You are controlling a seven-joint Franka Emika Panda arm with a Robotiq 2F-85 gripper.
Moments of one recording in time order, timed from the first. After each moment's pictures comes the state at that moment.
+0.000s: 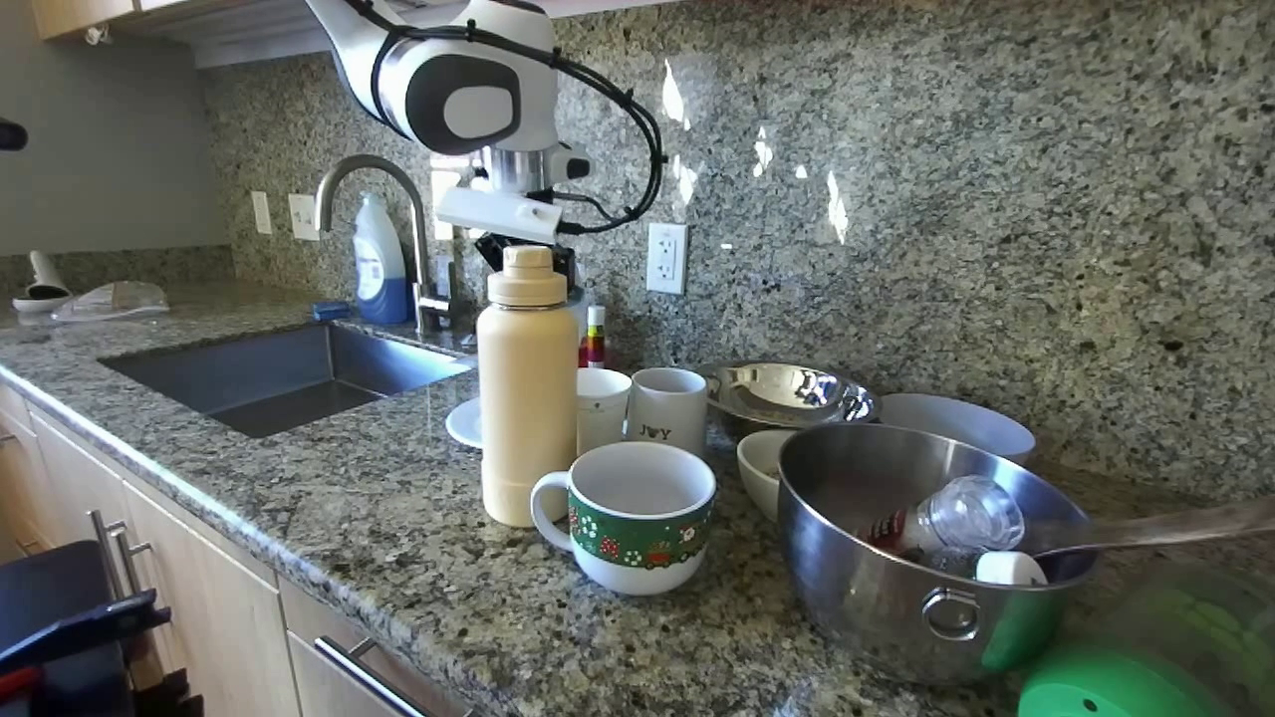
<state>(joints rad) -0.11 0.32 0.34 -2.04 0.31 2.69 -0.60</state>
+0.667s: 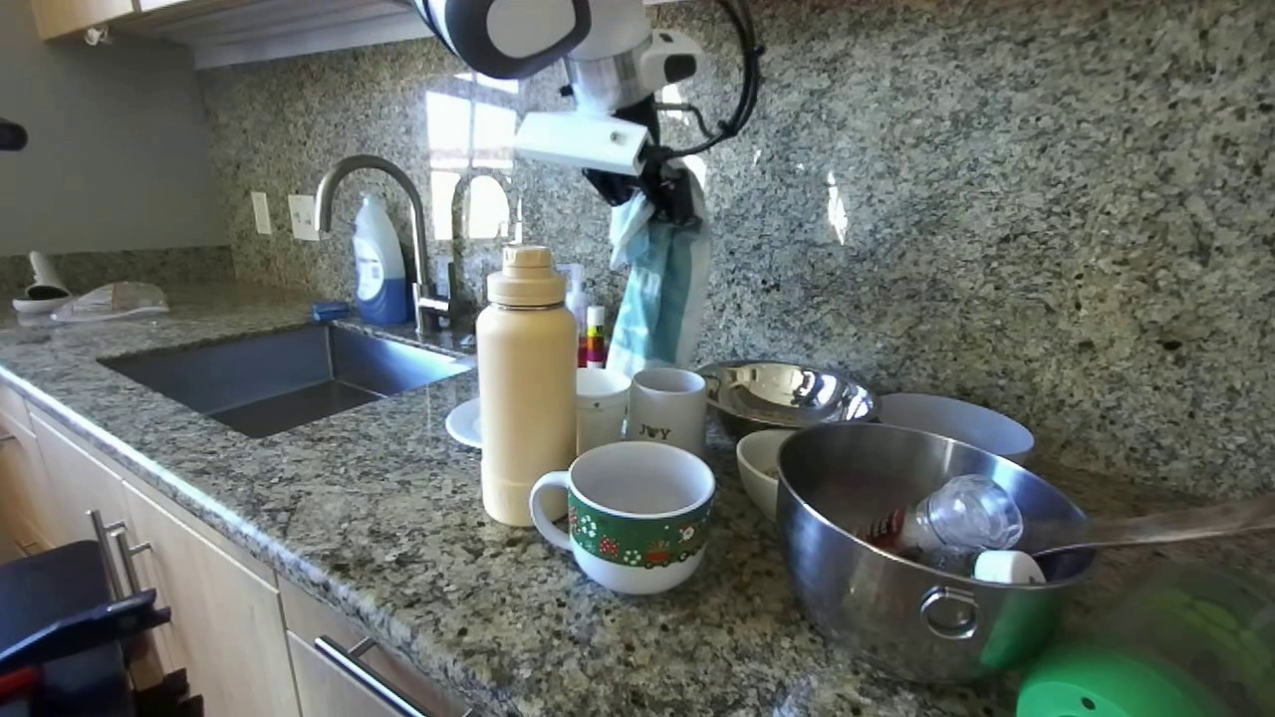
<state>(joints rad) -0.23 0.19 0.26 -2.04 0.47 2.83 -0.58</state>
